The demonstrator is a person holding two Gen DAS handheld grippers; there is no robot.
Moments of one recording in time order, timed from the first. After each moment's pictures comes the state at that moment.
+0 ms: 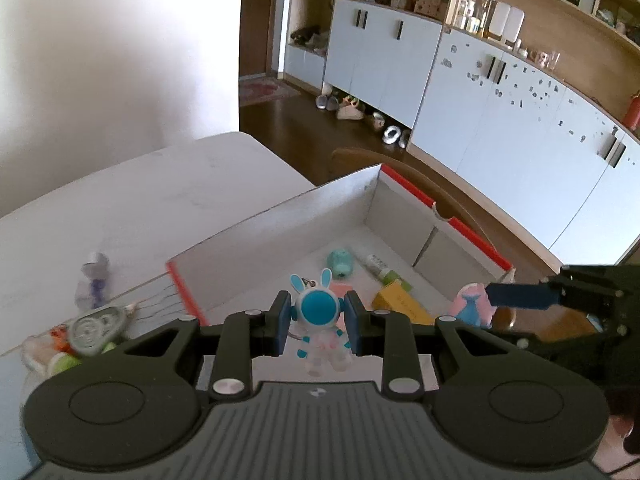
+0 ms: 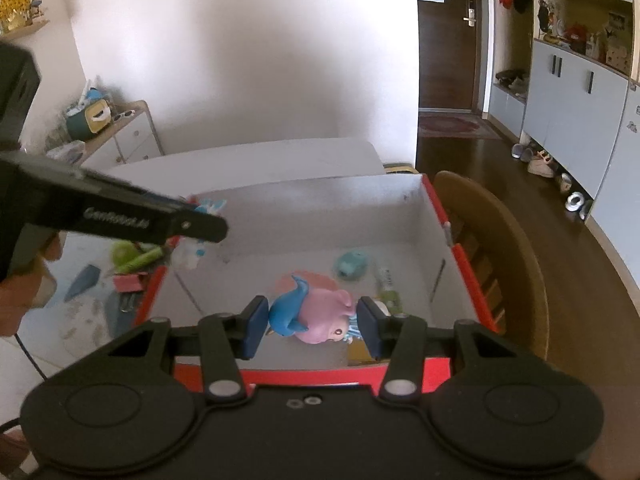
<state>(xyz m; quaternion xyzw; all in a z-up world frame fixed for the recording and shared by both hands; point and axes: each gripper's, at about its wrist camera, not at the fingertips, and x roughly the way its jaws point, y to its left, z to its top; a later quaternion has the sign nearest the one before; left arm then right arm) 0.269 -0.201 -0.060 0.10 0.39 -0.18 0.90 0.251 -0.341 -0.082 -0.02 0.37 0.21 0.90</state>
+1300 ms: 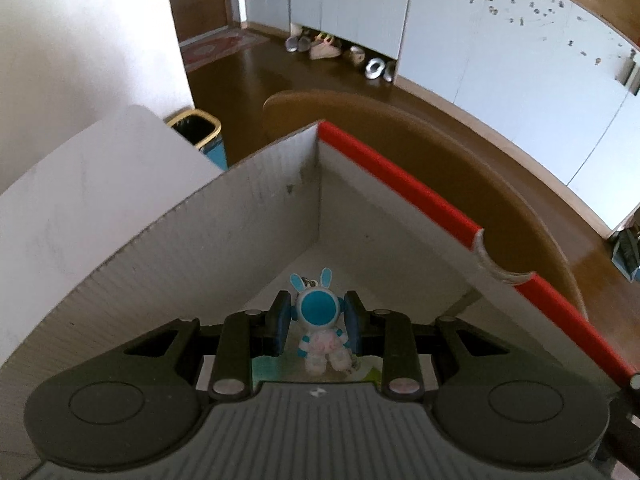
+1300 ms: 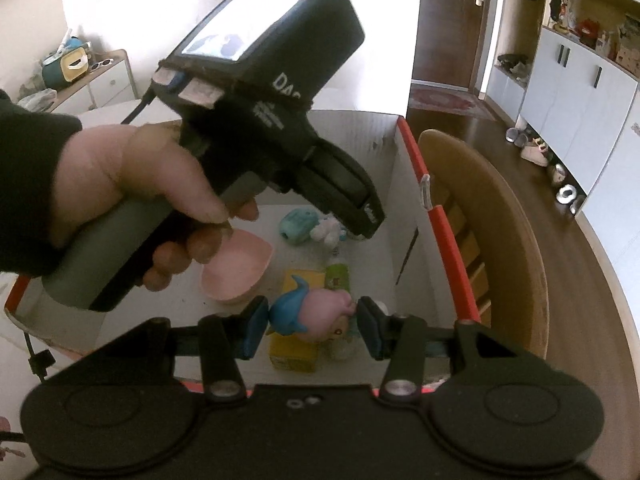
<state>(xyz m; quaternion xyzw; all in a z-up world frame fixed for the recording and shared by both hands) 0.407 -0.341 -0.179 0.18 0.45 -0.19 0.85 0.305 -0.352 -0.139 -0.08 0.41 0.20 0.88</state>
